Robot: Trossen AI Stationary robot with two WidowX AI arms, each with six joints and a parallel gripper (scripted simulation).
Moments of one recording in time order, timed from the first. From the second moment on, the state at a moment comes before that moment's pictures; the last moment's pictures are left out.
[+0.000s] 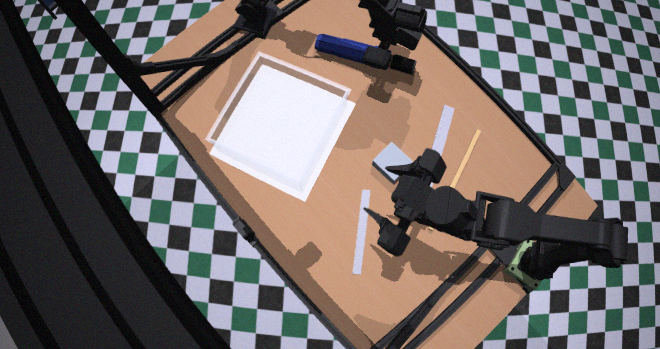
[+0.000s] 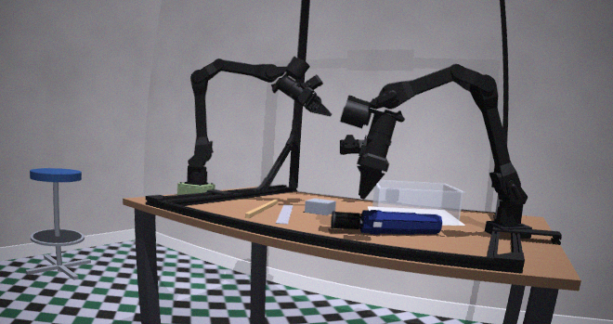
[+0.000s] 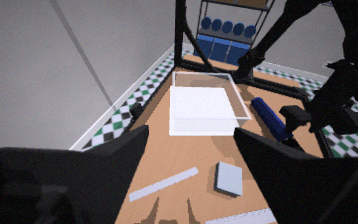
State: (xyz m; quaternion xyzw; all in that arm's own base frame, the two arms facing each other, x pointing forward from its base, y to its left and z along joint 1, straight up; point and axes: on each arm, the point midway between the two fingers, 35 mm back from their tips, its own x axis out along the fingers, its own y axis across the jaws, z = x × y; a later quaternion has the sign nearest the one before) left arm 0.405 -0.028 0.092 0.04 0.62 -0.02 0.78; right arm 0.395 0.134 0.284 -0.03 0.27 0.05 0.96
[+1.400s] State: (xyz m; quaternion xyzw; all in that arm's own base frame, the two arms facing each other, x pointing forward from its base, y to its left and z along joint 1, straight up) left arm 0.345 -0.023 0.062 -0.01 0.70 0.01 0.71; right arm 0.412 0.072 0.288 -0.03 0.25 0.00 0.97
